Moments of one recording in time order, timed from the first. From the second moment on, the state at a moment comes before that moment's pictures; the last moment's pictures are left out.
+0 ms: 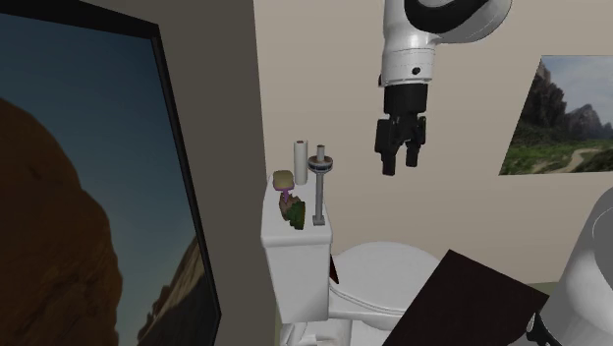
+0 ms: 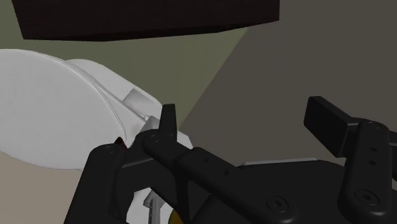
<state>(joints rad) -0.01 -0.61 0.05 -2.45 0.13 1.69 0.04</state>
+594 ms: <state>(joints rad) -0.02 -0.28 0.06 -2.36 0.17 1.96 0.07</state>
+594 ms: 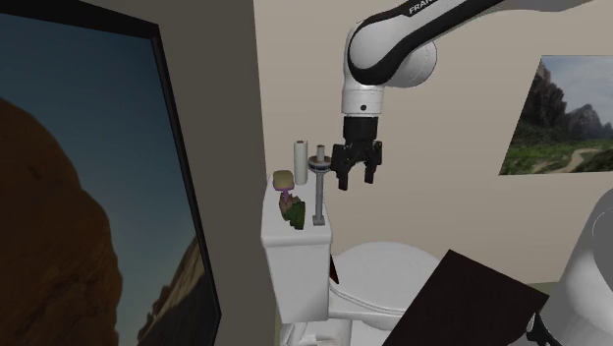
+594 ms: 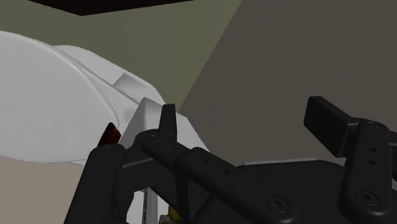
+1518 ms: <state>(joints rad) -0.04 0.26 0.04 -2.01 0.21 2.20 0.08</state>
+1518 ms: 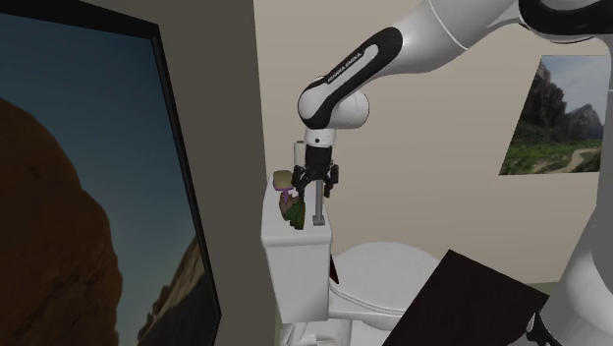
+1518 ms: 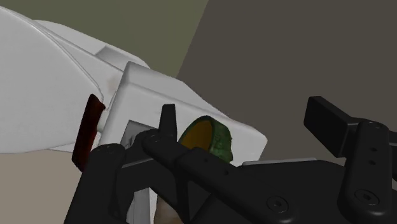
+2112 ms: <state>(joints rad) -0.06 0.52 0.03 -1.70 0.24 2.23 0.10</state>
